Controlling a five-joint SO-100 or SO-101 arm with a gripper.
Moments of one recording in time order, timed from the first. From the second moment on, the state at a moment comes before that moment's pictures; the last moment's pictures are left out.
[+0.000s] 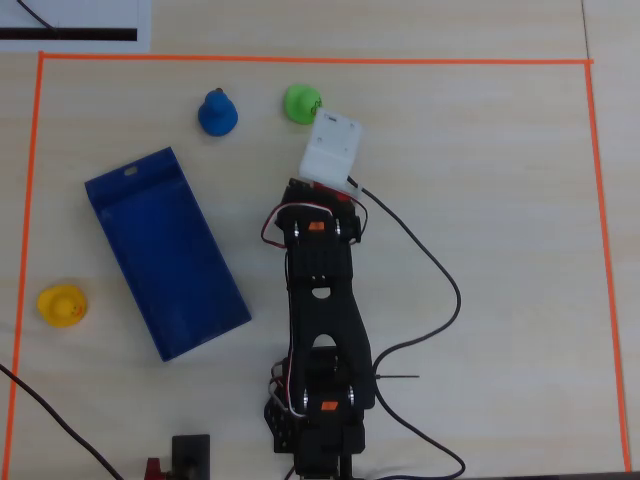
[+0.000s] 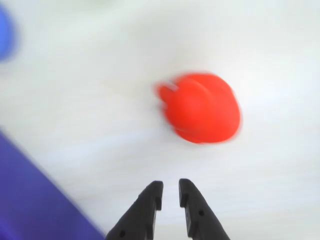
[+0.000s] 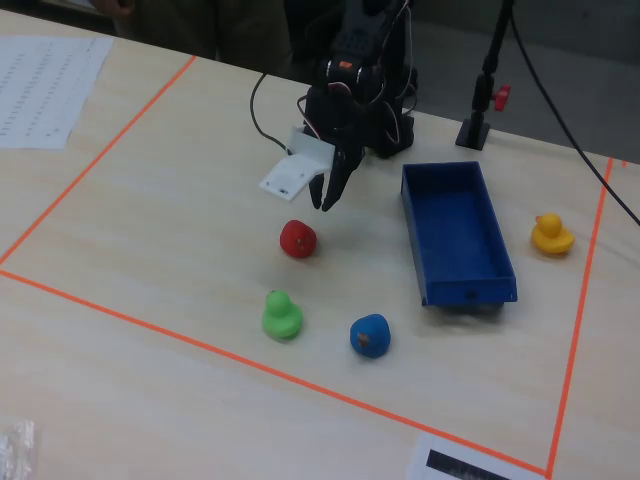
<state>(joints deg) 1.2 115.3 121.1 53.6 -66.9</state>
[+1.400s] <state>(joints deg) -22.4 63.5 54.9 67.0 -53.4</state>
